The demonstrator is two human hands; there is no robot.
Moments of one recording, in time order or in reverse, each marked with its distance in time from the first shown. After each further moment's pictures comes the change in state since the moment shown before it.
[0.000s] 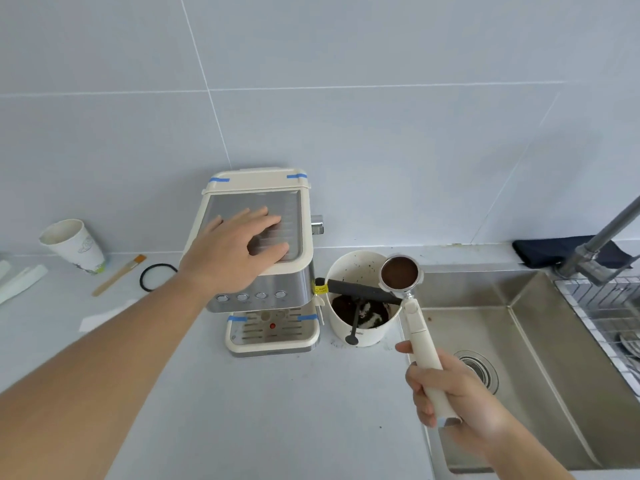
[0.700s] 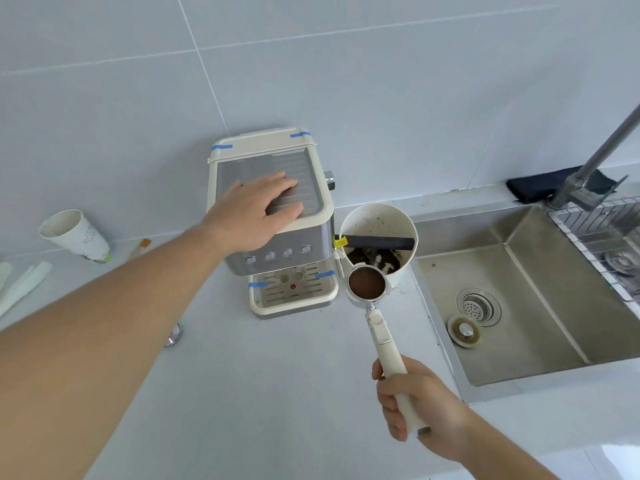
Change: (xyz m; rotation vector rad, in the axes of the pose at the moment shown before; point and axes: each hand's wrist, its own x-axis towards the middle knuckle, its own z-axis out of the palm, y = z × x) left_hand 0.000 -0.012 -0.012 -0.031 -0.133 0.181; right_hand -0.031 0.087 0.090 0.004 0.000 0.215
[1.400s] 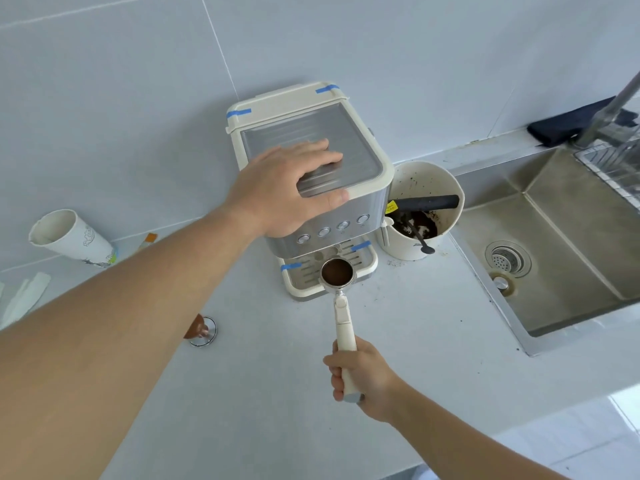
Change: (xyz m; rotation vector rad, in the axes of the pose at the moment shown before) left_hand -0.001 -0.040 -0.005 -0.089 0.042 0.257; right_hand 0.135 0.067 0.122 0.175 0.188 0.023
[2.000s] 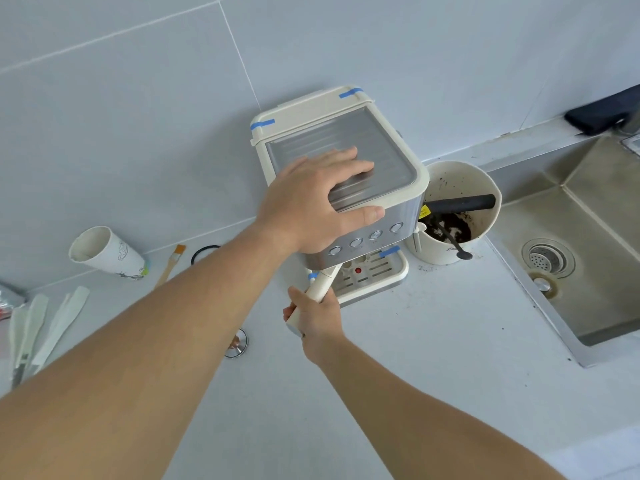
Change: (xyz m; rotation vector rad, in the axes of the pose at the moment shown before) left_hand -0.001 0.006 -0.002 -0.040 -0.009 -0.007; right_hand 0.088 -0.043 0.120 0.359 0.216 -0.246
